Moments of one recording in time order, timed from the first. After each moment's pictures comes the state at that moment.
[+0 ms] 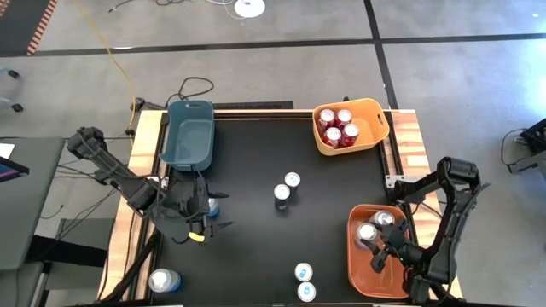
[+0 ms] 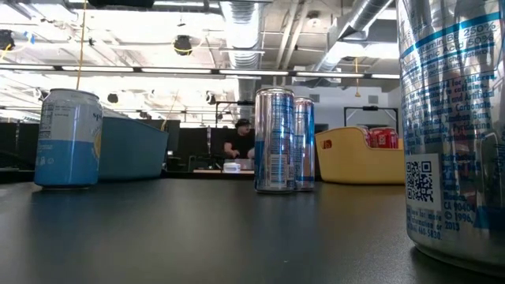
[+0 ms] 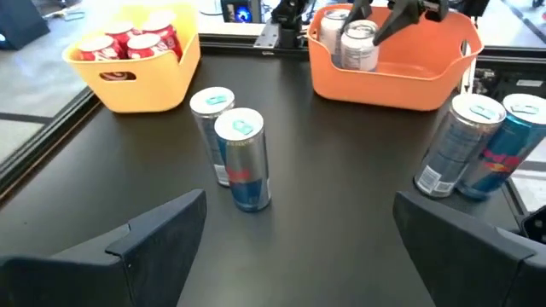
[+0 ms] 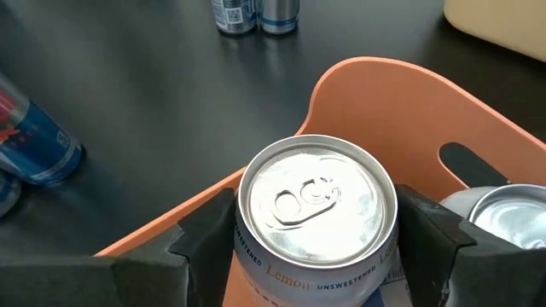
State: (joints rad) left arm -0.67 1.08 0.89 -0.37 -0.79 -0.42; right arm 1.31 1.64 1.04 -1.40 0.79 2.19
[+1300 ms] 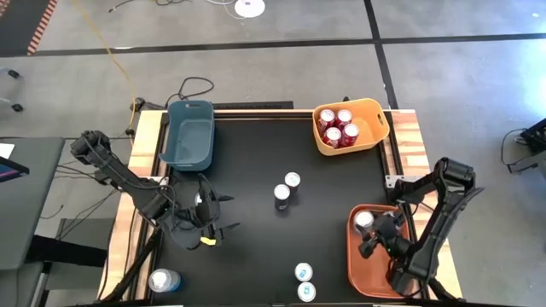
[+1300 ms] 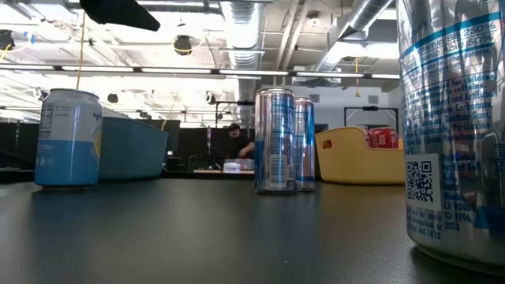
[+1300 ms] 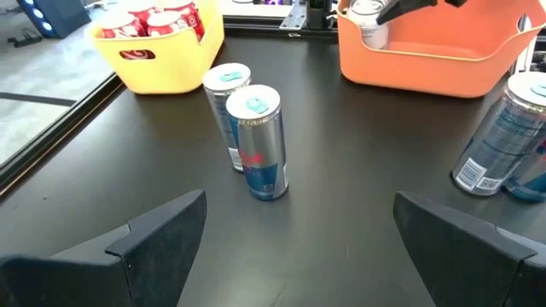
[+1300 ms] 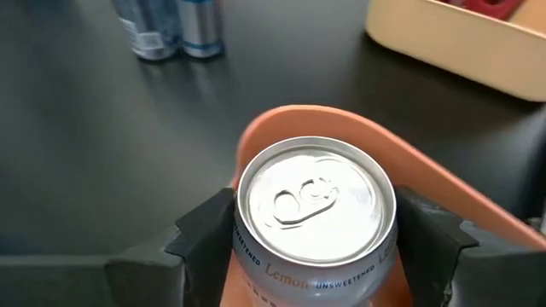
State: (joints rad) left arm -0.68 1.21 0.89 -0.34 -0.87 -0.50; right arm 1.17 1.66 1.04 -1.52 0.74 2.24
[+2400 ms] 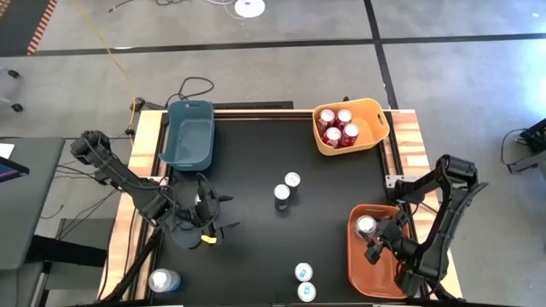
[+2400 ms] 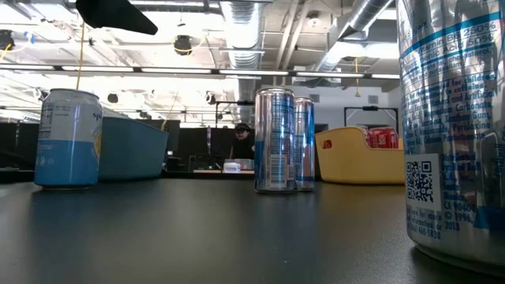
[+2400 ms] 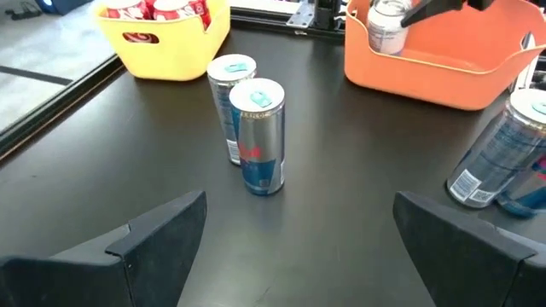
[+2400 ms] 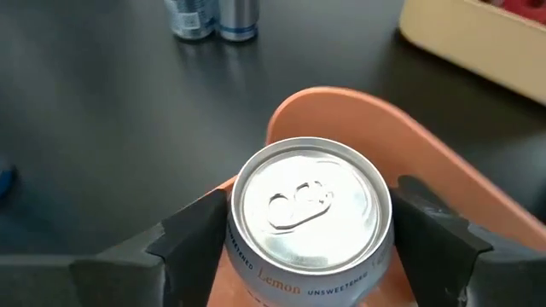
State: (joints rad) left arm -0.68 1.21 0.89 -0.35 -0.87 -0.59; right arm 1.24 1.62 1.04 -1.49 0.76 2.17
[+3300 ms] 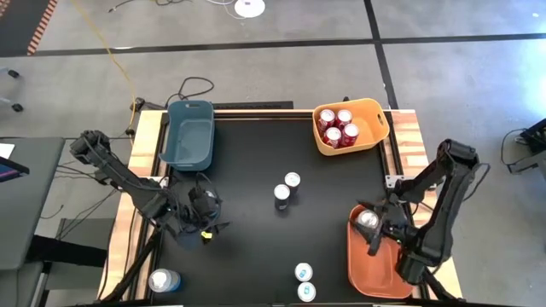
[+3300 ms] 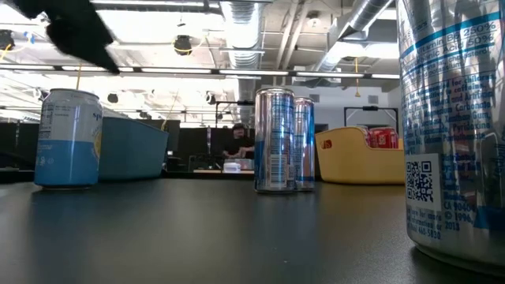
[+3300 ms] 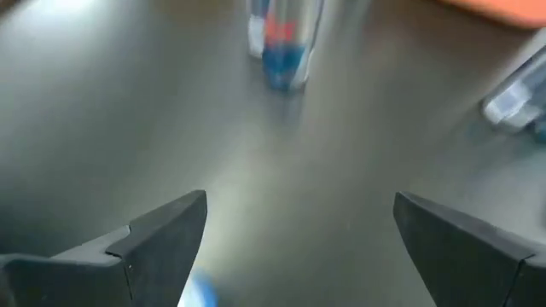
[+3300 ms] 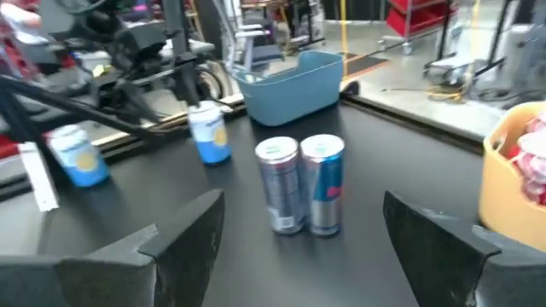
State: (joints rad) left arm -0.68 1.20 0.89 -0.69 -0.69 -0.93; right arm 1.15 1.44 1.07 -1.56 1.34 2.09
